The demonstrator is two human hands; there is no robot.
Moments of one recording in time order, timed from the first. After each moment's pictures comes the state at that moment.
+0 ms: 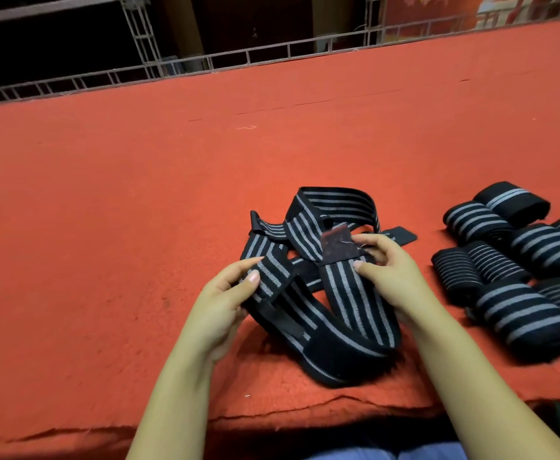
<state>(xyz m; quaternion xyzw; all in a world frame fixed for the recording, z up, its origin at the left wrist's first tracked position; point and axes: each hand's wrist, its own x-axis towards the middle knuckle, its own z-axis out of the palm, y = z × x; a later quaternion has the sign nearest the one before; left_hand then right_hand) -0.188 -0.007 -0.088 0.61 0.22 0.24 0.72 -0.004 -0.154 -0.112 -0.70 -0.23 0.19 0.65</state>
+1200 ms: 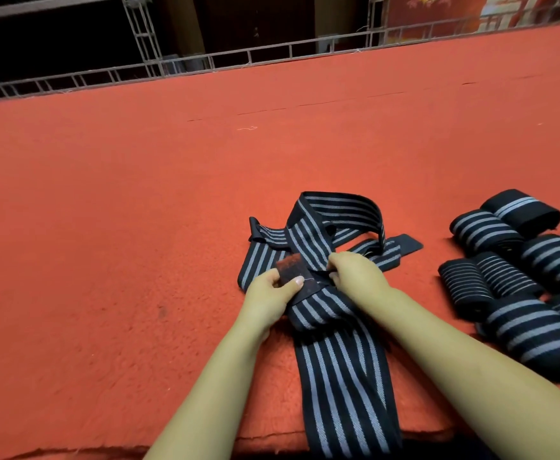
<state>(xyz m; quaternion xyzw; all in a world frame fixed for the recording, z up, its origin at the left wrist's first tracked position) -0.109 0.008 -0.137 0.69 0.33 0.19 0.61 0.034 -0.089 -0.142 -0.89 -0.43 0.04 0.15</state>
